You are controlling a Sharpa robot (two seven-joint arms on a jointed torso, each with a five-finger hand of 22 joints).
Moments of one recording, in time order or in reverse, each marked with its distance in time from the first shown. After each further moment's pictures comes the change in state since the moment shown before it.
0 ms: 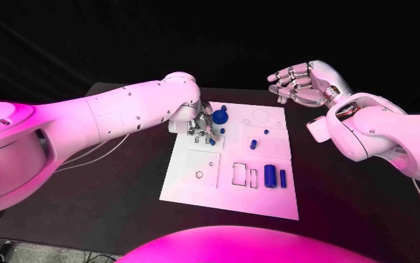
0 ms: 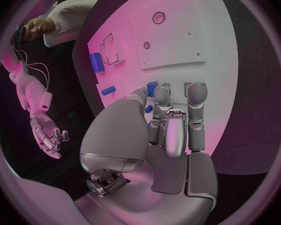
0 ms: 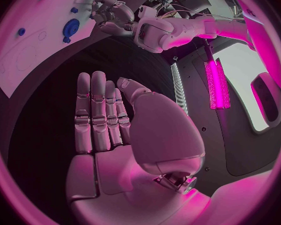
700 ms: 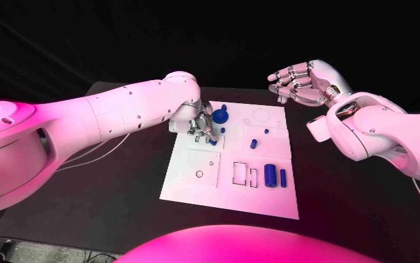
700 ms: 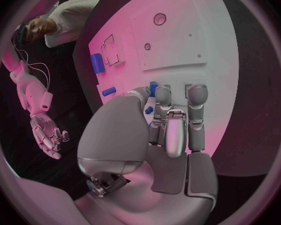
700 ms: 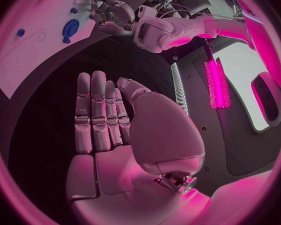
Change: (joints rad) left arm 0.000 0.006 -0.002 -0.008 0.010 0.010 0.002; left_hand 0.038 -0.087 0.197 0.029 0.001 -0.005 0.010 -0.013 0.002 0.010 0.005 -0.012 -0.003 0.000 0.000 0.012 0.000 0.000 0.000 0.000 0.025 0.030; right arm 0.000 0.000 0.000 0.000 0.005 0.002 0.000; right_hand 0.000 0.000 0.000 0.000 0.006 0.000 0.000 0.000 0.000 0.000 0.000 0.000 -0.003 0.007 0.000 -0.004 0.001 0.000 0.000 0.000 0.000 0.001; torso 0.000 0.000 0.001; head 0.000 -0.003
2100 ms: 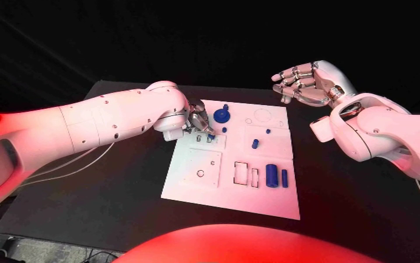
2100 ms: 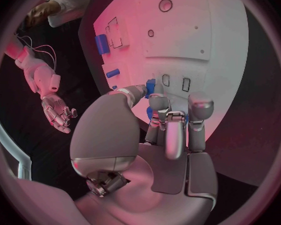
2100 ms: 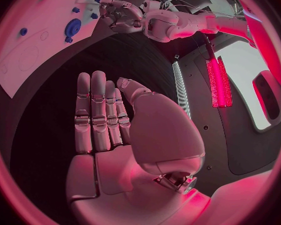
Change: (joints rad) left arm -0.037 -0.156 -0.003 0.172 0.024 -0.309 0.065; left_hand -0.139 -0.092 0.125 -0.102 -0.005 0.074 -0.017 0.025 0.044 0.127 -0.031 0.058 0.115 -0.004 -0.018 0.042 0.000 -0.016 0.075 -0.018 0.090 0.144; right arm -0.003 -0.004 -0.001 -0.009 0.017 0.000 0.000; right_hand 0.000 0.000 0.000 0.000 0.006 0.000 0.000 0.000 0.000 0.000 0.000 0.000 -0.003 0.000 0.000 -0.004 0.002 0.000 0.000 0.000 0.001 0.002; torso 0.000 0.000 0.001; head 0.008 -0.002
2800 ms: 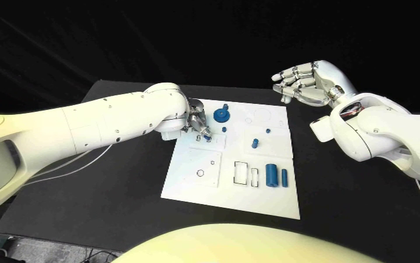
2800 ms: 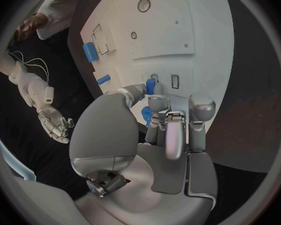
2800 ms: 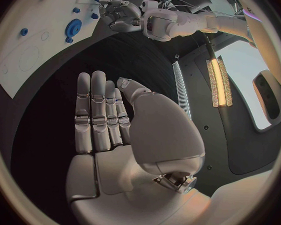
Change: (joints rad) left arm -0.007 0.008 0.000 -0.008 -0.110 0.031 -0.014; left_hand -0.013 -0.013 0.015 -0.023 -0.004 0.011 -0.004 -0.004 0.001 0.017 0.001 0.012 0.018 0.000 0.000 0.004 0.000 -0.015 0.007 0.000 0.009 0.018; right arm -0.001 -0.001 0.000 0.000 0.002 0.000 0.000; right_hand 0.000 0.000 0.000 0.000 0.000 0.000 0.000 0.000 0.000 0.000 0.000 0.000 -0.001 0.000 0.000 0.000 0.000 0.000 0.000 0.000 0.000 0.000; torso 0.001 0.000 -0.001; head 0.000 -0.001
